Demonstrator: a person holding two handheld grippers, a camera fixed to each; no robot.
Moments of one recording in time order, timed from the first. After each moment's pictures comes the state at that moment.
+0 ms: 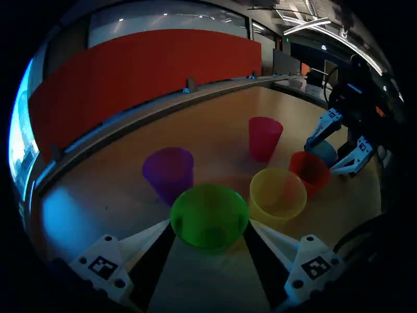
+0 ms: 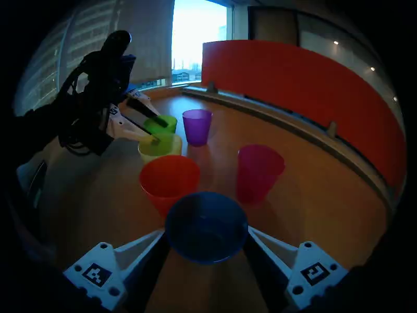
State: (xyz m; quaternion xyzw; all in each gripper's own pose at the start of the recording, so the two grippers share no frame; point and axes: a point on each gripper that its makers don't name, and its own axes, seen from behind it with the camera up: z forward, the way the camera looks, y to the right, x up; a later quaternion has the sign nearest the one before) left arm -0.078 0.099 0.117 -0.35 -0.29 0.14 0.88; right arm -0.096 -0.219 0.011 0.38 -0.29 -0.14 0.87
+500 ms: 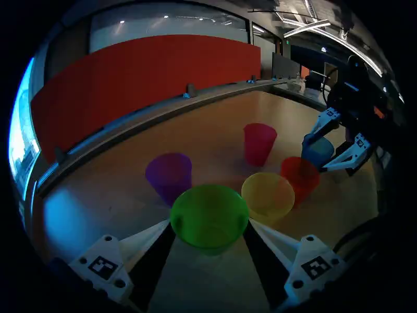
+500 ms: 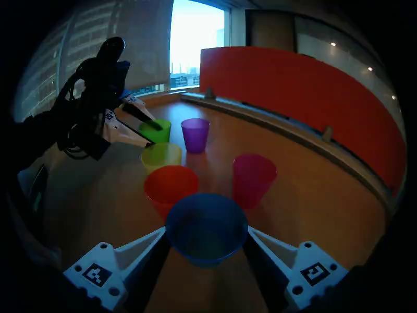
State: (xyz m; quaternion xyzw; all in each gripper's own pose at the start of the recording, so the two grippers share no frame) left arm -0.061 0.096 0.104 -0.35 -0.28 0.13 0.88; right arm -0.071 -0.214 0.007 0.38 -0.27 -0.13 0.87
